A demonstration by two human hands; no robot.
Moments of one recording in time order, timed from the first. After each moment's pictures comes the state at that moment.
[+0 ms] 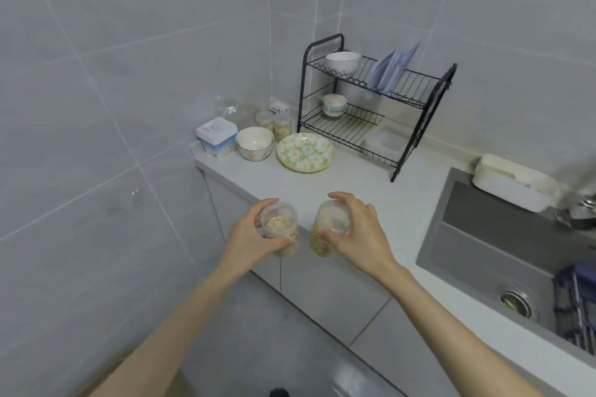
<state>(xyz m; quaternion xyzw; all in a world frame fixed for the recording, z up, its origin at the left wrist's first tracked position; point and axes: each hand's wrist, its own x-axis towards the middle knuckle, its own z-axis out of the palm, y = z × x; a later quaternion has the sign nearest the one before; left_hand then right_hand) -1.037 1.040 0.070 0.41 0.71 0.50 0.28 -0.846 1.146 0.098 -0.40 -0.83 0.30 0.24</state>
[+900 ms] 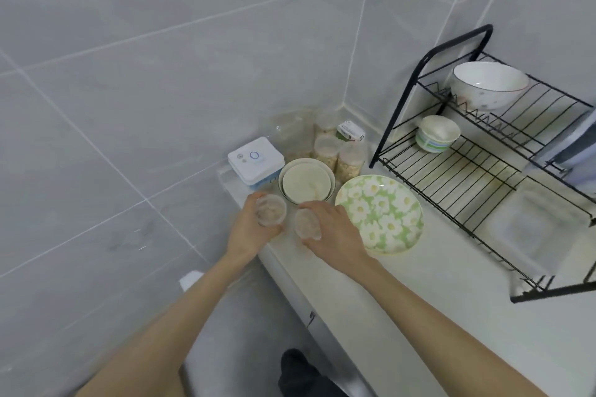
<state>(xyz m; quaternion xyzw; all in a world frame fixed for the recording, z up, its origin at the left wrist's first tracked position) -1.267 1.241 0.000 0.23 0.82 0.46 0.25 -1.132 1.366 0.014 -0.26 -0.92 0.30 0.05</state>
